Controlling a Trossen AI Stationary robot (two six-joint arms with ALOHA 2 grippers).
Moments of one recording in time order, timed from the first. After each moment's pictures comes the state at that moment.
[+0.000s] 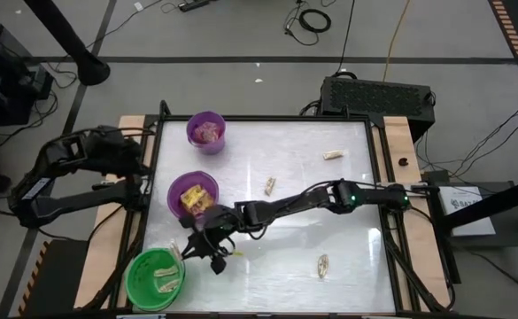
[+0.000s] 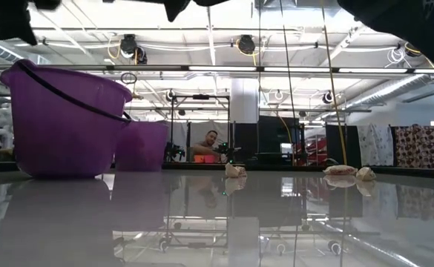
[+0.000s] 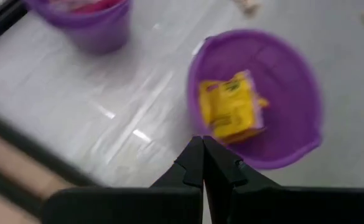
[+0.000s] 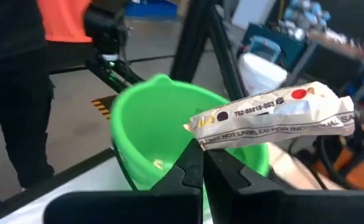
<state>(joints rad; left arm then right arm) 0.52 0.55 1.06 -1.45 0.17 -0.15 0.21 2.54 2.28 0.05 -0.38 -0.37</state>
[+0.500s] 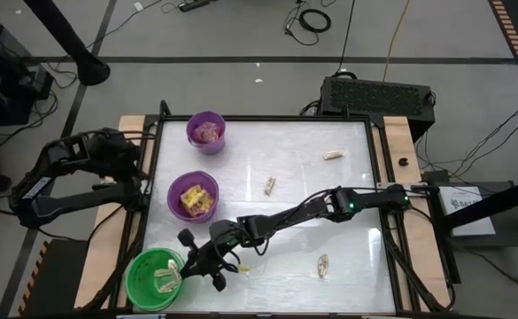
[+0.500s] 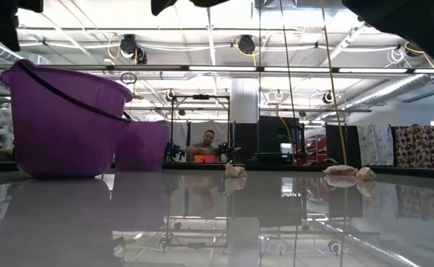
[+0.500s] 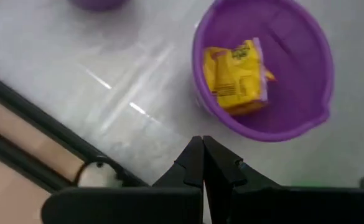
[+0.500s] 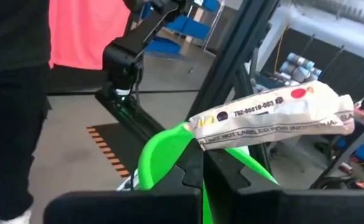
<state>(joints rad) 0.52 0.56 1.05 -1.56 0.18 -0.21 0.27 2.59 2.28 0.28 -0.39 -0.41</state>
